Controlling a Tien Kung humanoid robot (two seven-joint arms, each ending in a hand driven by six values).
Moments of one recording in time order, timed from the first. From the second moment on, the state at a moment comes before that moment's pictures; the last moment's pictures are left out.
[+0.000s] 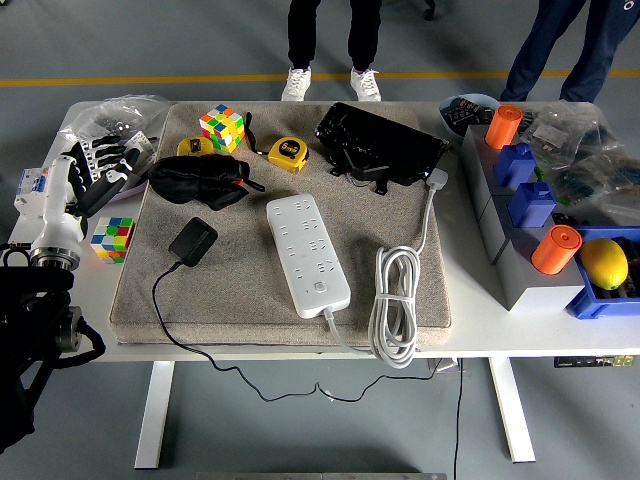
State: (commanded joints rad) left arm -0.31 0.25 -1.21 -1.05 1.07 0.35 -0.32; right arm -0.03 -0.30 0.88 0.40 -0.48 -0.13 0.14
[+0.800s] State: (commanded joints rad) left arm -0.32 0.25 -1.20 -1.07 1.08 0.33 -0.29; right arm -0.02 -0.31 0.86 0.40 -0.48 -0.13 0.13
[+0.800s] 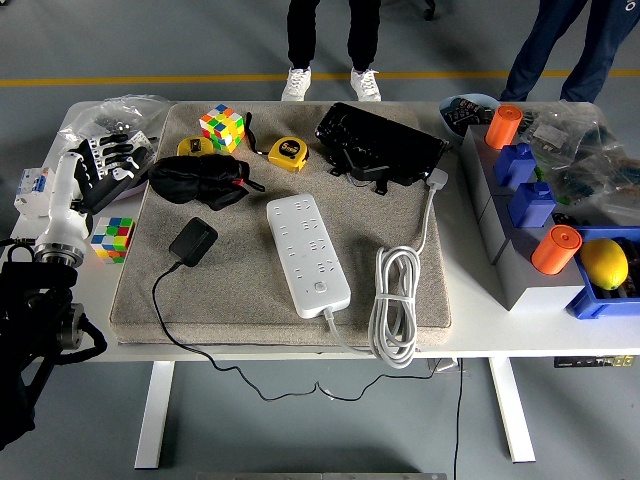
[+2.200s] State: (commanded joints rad) left arm -0.32 0.24 -1.19 -1.08 1.08 0.32 -0.27; right arm -0.03 -0.30 0.87 0.40 -0.48 -0.13 0.12
